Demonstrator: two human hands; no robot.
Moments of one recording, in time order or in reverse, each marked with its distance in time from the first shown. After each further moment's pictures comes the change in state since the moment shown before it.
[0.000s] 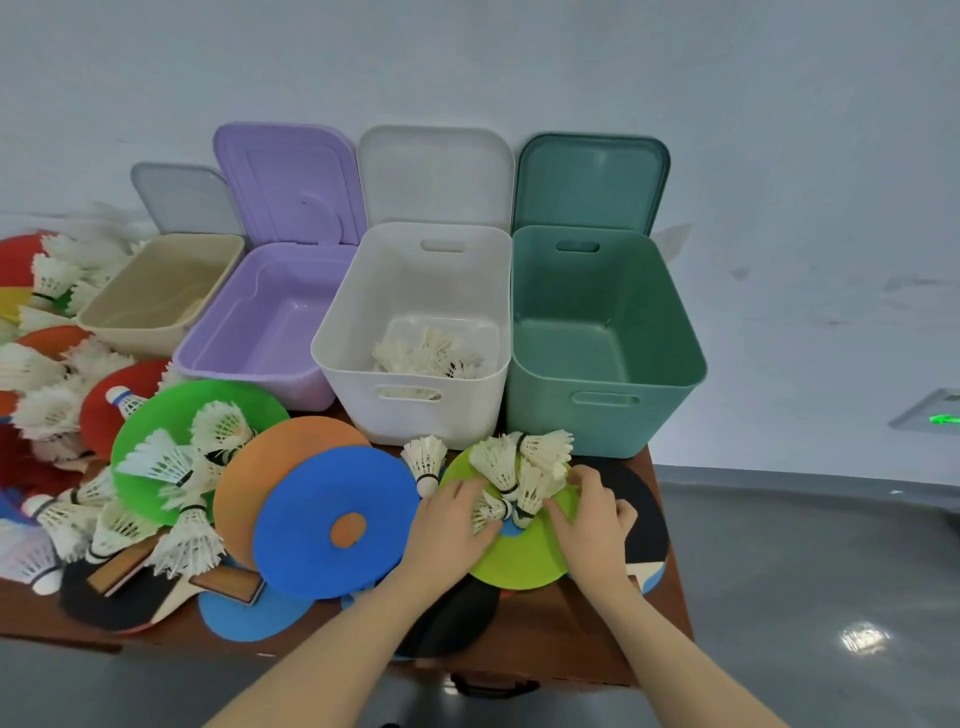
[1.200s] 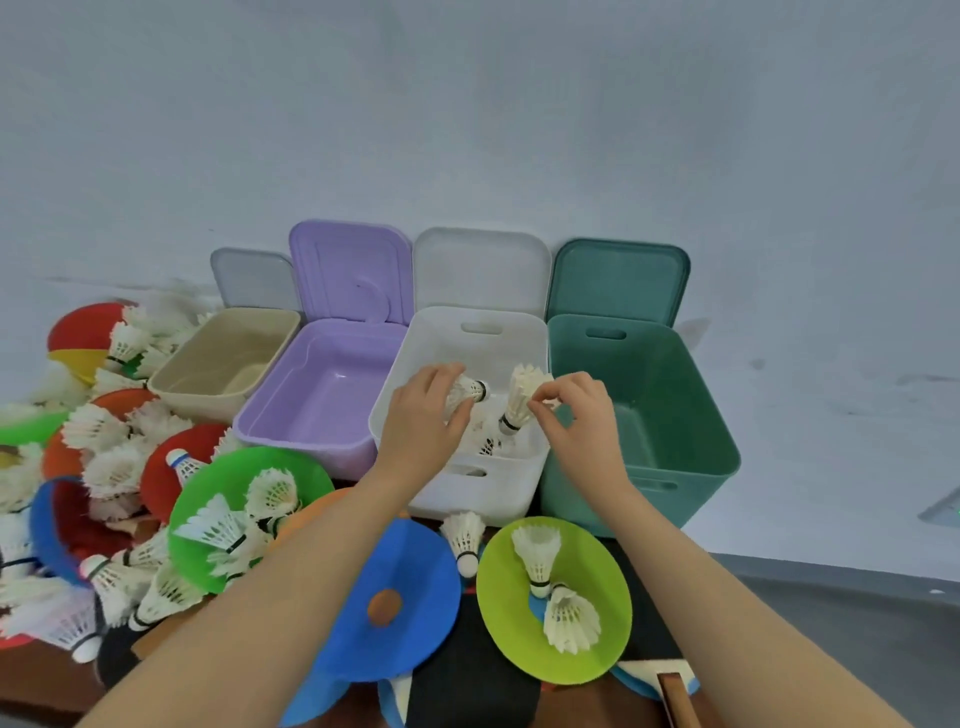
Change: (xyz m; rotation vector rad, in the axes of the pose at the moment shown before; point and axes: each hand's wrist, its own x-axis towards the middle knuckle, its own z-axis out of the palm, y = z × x) left_hand 0.089 -0.010 -0.168 -0.026 0.574 0.235; right_hand 0.097 -0.156 -0.070 0.319 0.241 -0.593
